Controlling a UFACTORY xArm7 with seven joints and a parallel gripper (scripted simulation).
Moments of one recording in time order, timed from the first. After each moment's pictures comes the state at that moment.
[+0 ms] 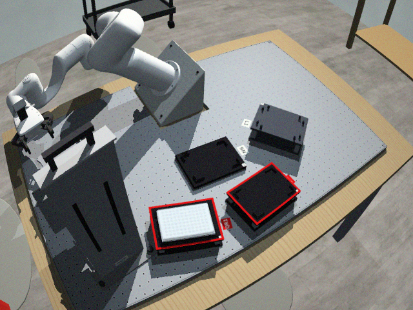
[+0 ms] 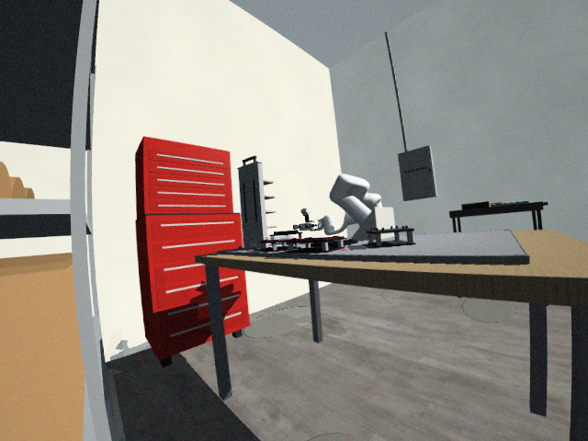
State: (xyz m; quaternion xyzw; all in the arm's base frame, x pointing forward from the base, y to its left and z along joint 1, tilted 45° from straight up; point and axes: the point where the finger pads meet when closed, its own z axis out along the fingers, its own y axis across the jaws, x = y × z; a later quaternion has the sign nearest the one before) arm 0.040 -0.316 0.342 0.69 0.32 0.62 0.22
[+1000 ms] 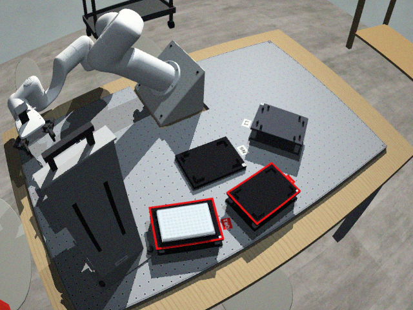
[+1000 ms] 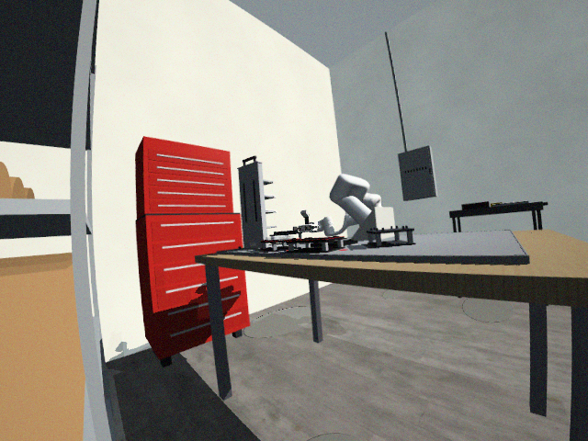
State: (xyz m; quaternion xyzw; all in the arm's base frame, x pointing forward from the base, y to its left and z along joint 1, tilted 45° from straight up) arm 0.044 -0.324 0.334 0.69 0.32 0.62 0.22
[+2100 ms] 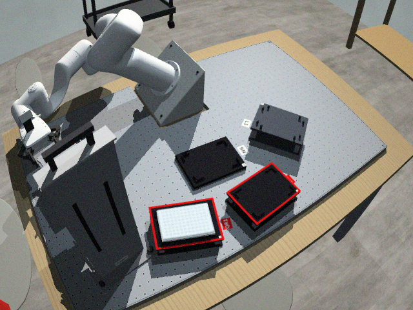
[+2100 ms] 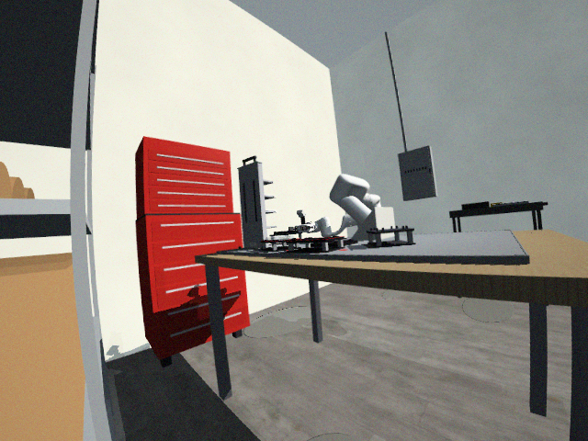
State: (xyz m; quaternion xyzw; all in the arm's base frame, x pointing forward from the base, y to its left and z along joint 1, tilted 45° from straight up) arm 0.092 -0.319 0.327 0.69 0.32 0.62 0.22
